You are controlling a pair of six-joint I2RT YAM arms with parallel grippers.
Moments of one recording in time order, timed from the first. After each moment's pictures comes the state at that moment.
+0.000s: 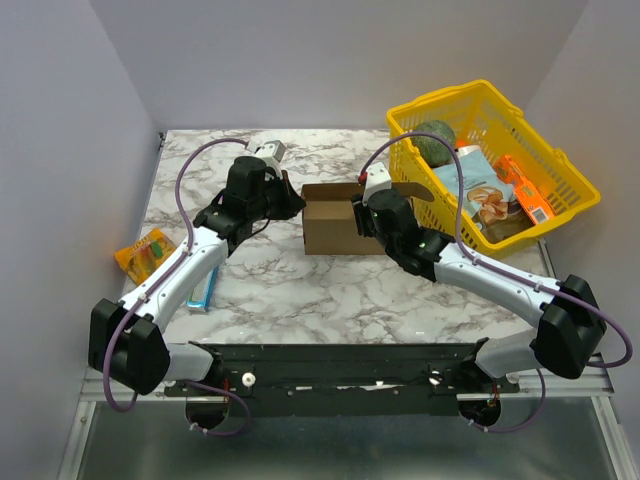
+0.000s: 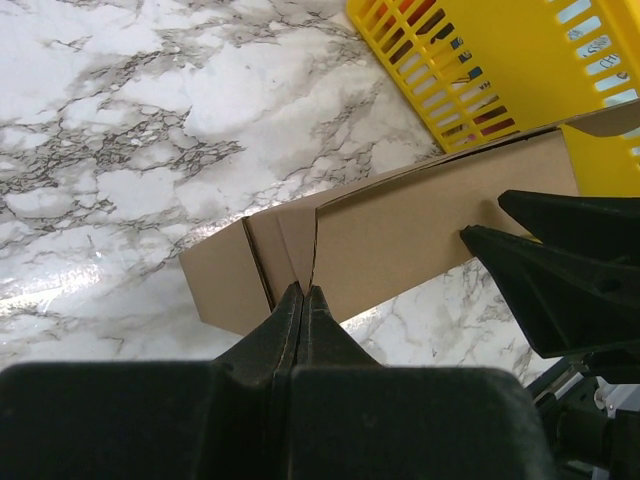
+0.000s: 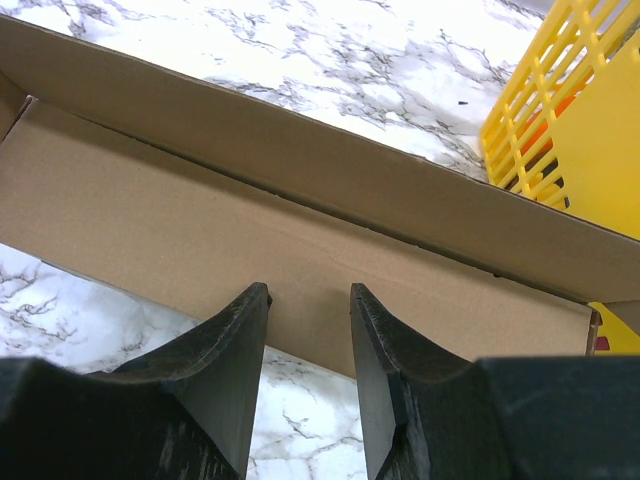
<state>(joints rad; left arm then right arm) -0.44 1.32 1.09 -0.24 0.21 -0.48 0.82 1.40 1.01 -0.05 0.46 0.08</state>
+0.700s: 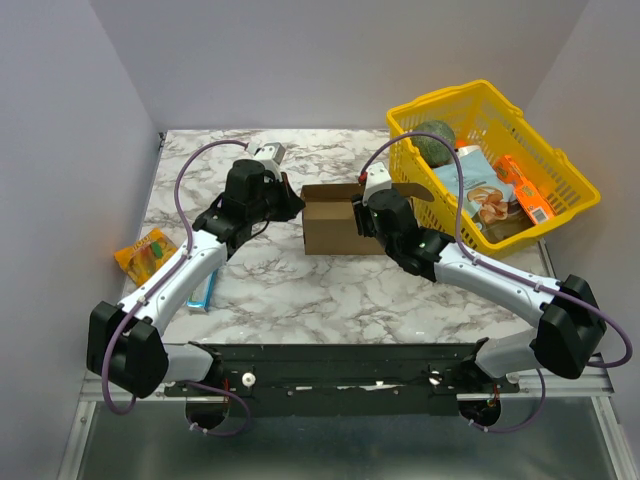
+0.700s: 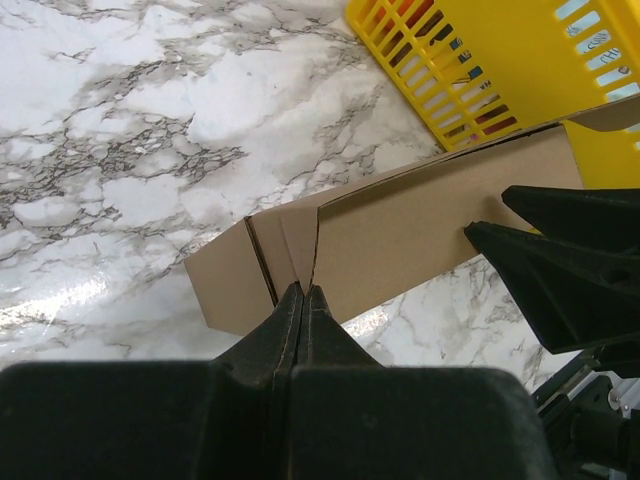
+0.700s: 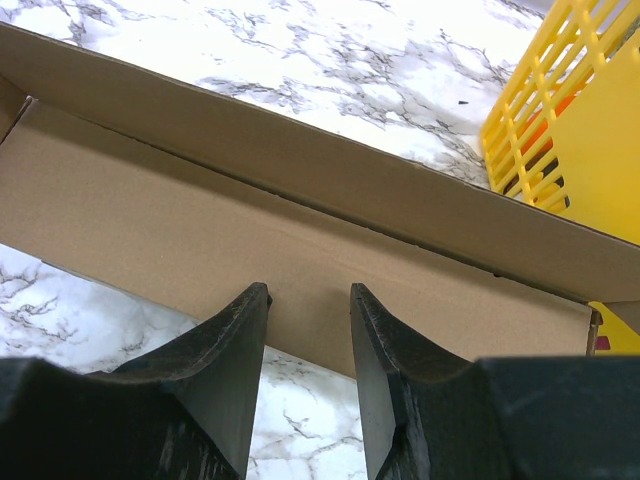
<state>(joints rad) -0.44 1.30 1.06 -0.21 0.21 -0.45 0.82 1.40 1.01 -0.05 0.46 0.08</state>
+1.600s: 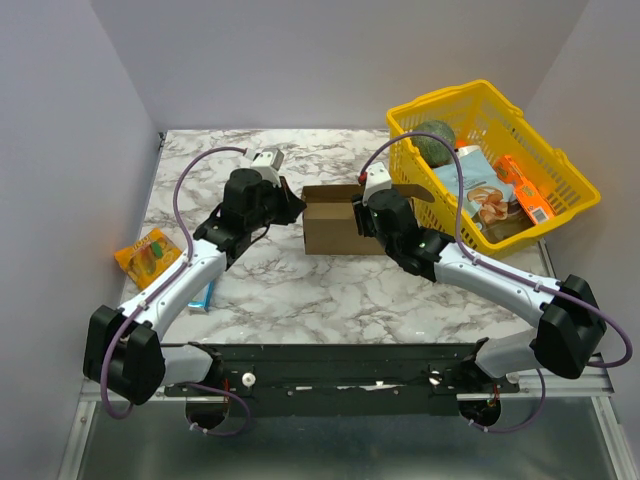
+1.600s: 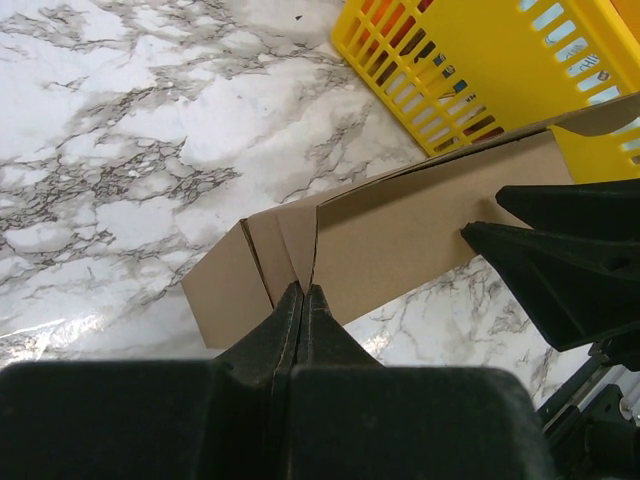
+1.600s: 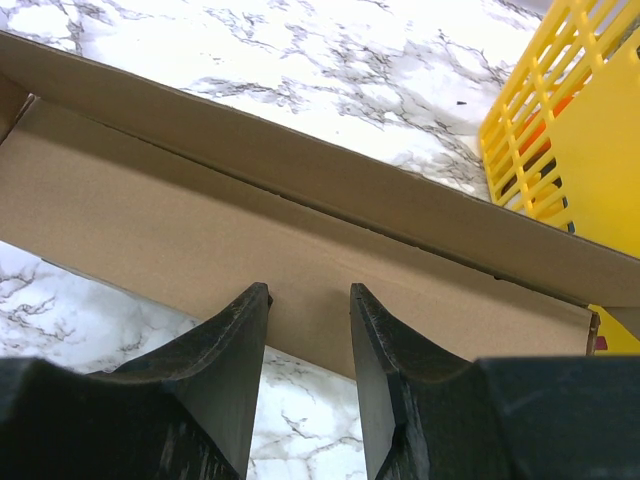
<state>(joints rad) -0.45 1.27 0.95 -0.06 0.22 -0.44 0.82 1.40 1.01 -0.05 0.46 0.08</state>
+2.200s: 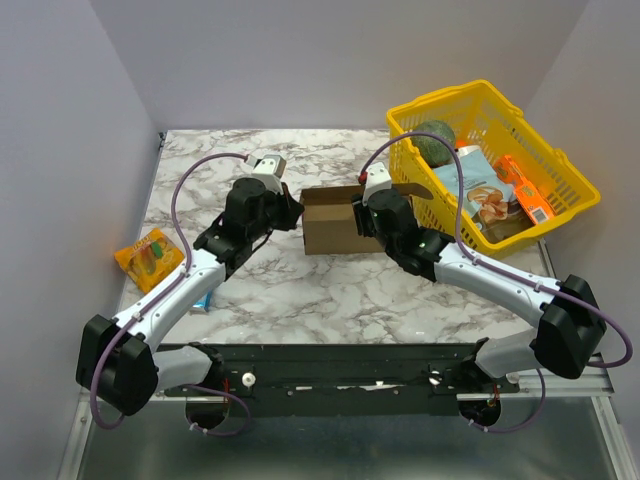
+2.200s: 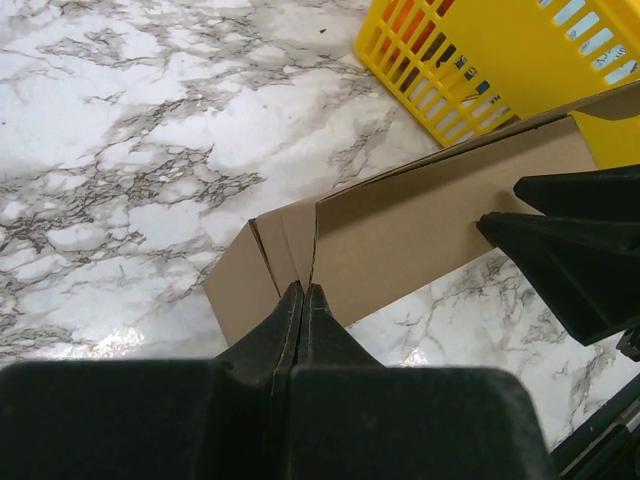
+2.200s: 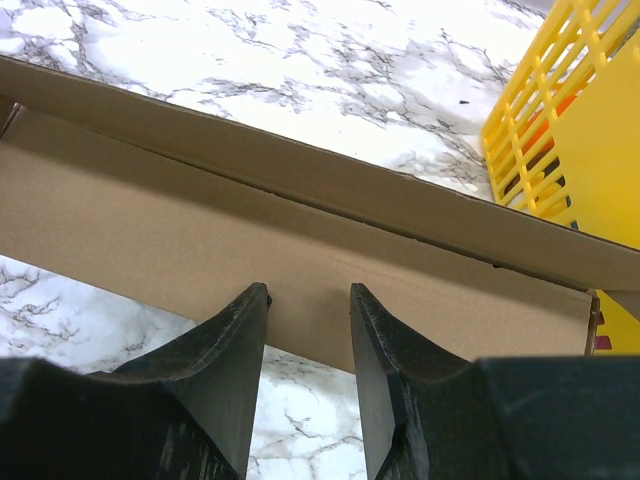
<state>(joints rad) -0.50 1.21 0.90 -0.06 0.09 -0.39 0.82 1.40 1.01 -0.05 0.46 0.08</state>
